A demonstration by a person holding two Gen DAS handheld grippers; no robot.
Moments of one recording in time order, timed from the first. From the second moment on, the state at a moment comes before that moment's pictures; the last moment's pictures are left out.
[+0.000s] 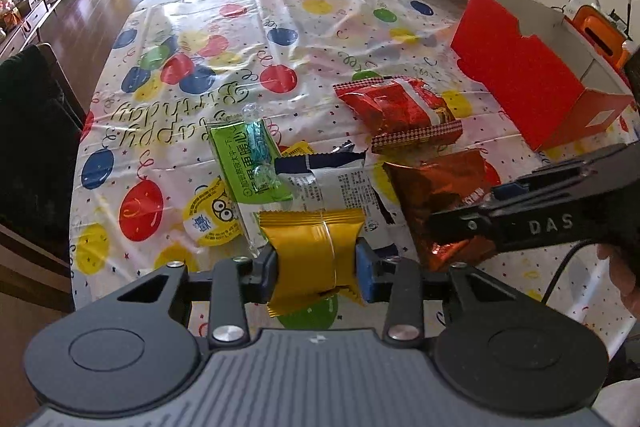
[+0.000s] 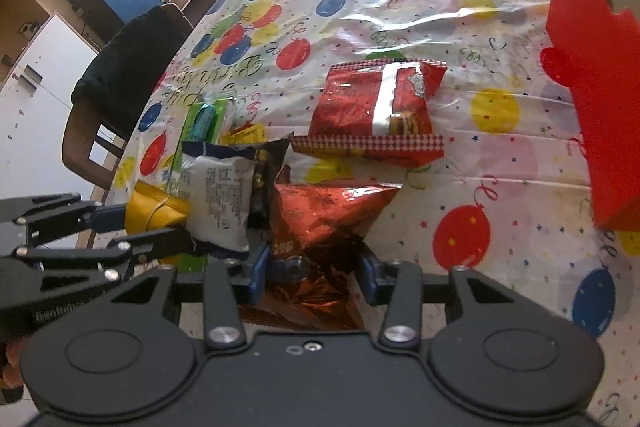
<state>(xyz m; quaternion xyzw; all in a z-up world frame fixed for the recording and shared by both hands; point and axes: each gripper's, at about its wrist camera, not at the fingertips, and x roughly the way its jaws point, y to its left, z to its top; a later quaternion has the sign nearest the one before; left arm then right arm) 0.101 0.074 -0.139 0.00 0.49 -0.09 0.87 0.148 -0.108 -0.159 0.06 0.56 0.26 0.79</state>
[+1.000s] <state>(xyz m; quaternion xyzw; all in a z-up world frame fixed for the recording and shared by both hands) 0.075 0.011 -0.042 -0.02 0.42 -0.13 0.90 0.103 -0.216 -0.051 0.07 0.46 0.22 0.86</state>
